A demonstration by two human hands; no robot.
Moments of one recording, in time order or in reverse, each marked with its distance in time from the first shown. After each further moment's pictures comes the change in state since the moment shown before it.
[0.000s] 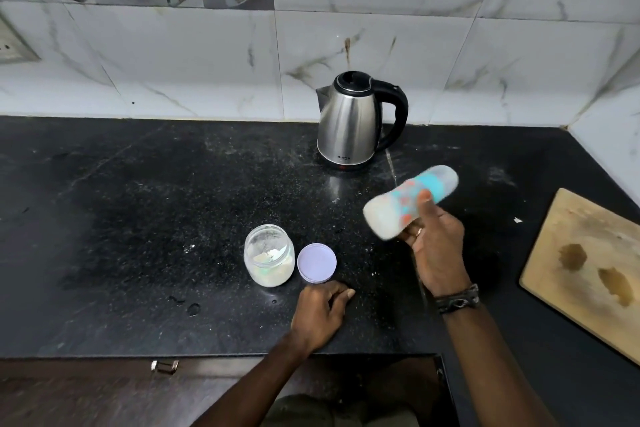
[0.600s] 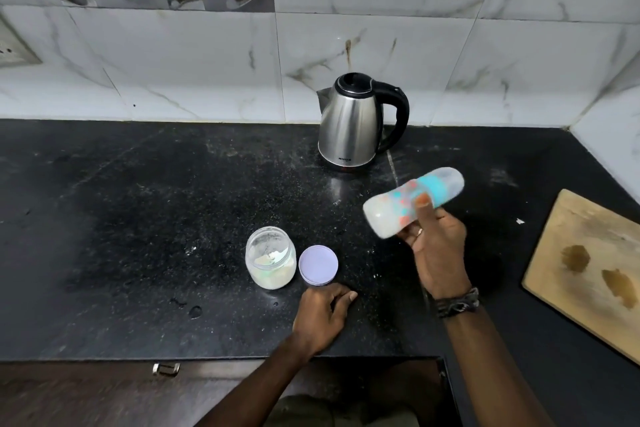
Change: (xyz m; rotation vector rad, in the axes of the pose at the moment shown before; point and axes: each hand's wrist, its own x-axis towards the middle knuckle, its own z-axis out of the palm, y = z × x) left_hand 0.001 0.001 -0.001 0.012 -0.005 0.004; right_hand -0.002 0.001 0.003 0.021 -0.005 -0.068
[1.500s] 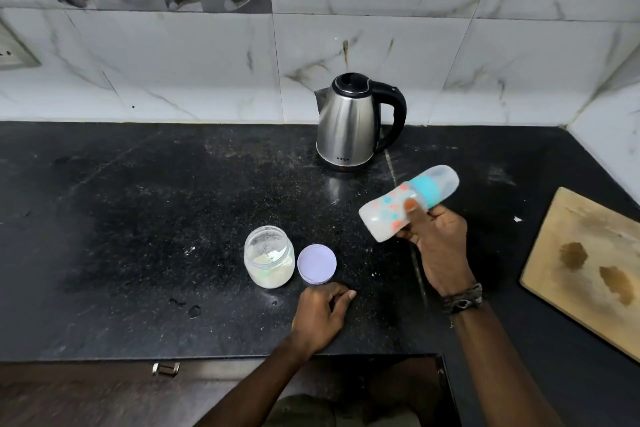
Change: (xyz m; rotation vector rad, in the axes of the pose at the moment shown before) left_hand -0.001 -0.001 0.001 0.010 0.038 0.007; right_hand 0.003 -0.005 -0.008 -0.128 -0.071 -0.003
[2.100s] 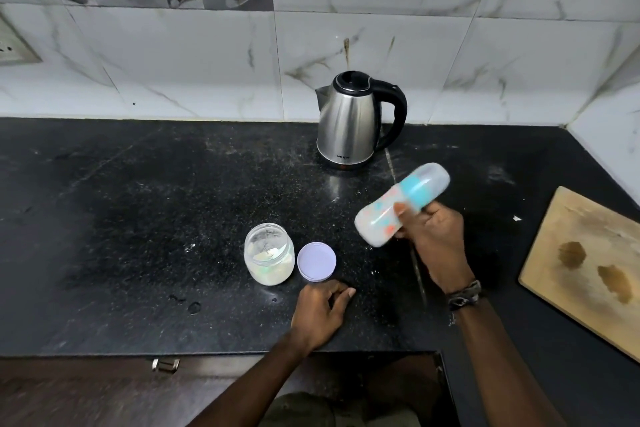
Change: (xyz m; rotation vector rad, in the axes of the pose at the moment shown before) left_hand 0.000 0.000 0.000 0.001 0.006 -0.007; right_hand 0.002 -0.001 -0.001 -0.121 -0.031 0.000
